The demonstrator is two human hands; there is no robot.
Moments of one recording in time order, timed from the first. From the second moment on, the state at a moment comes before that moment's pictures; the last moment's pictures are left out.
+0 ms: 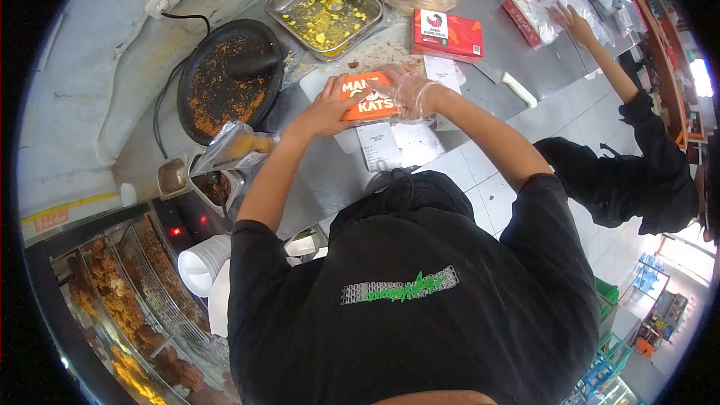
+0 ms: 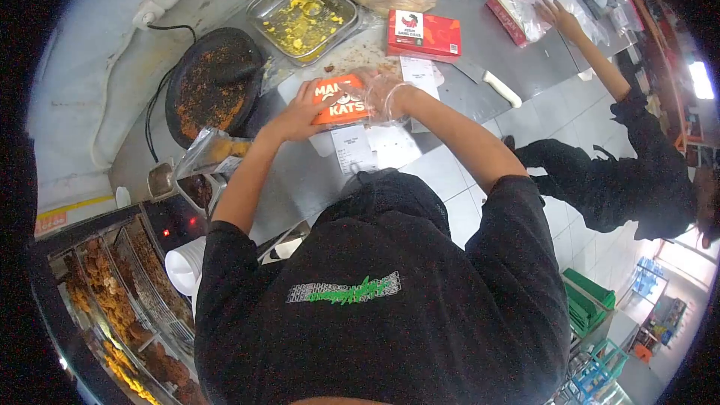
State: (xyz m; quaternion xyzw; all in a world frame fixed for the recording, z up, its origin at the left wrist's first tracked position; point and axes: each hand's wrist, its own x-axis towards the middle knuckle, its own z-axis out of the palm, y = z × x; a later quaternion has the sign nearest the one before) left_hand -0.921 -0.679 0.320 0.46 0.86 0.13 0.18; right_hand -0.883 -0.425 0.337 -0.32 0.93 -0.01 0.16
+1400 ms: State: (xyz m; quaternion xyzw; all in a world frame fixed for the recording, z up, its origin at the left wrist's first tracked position) left_hand -0.839 -0.490 0.297 0.34 0.91 0.24 0.04; right_hand -0.974 -0.238 0.356 -0.15 0.98 0.03 0.16
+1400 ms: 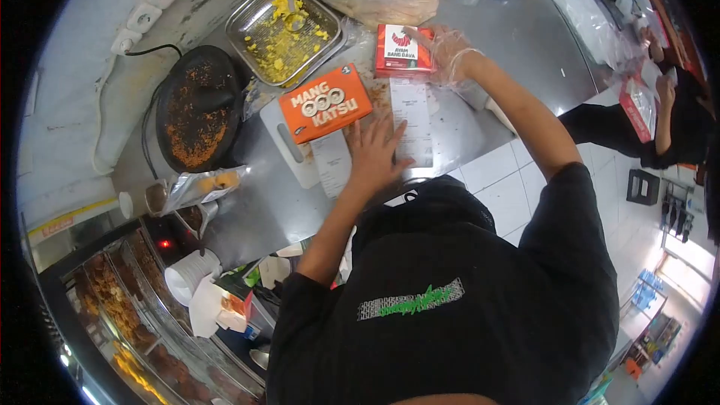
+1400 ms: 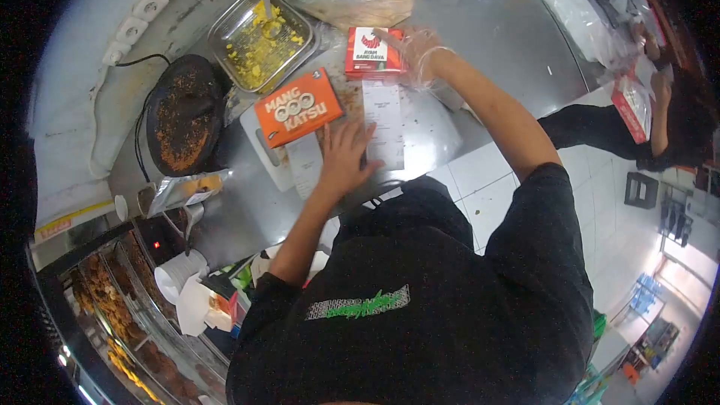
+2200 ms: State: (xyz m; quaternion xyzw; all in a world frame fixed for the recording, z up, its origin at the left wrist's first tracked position) left_hand -0.947 -0.230 0.233 0.08 0.77 0.54 0.33; right_hand -0.965 0.035 0.361 -0.02 0.99 -0.05 0.11
